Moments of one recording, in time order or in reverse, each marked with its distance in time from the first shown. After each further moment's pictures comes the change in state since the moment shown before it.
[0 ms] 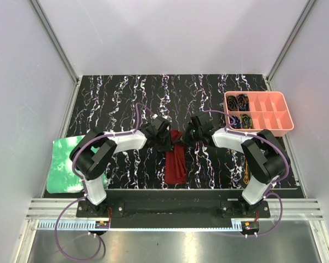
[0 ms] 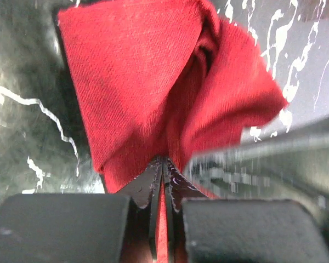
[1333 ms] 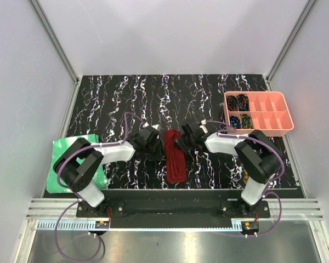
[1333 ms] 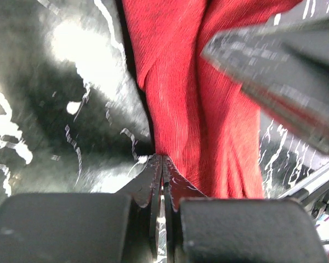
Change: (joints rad) left arm 0.006 -0.195 -0.267 0.081 0.015 0.007; right arm 0.122 0.037 -0.019 0.016 0.307 0.385
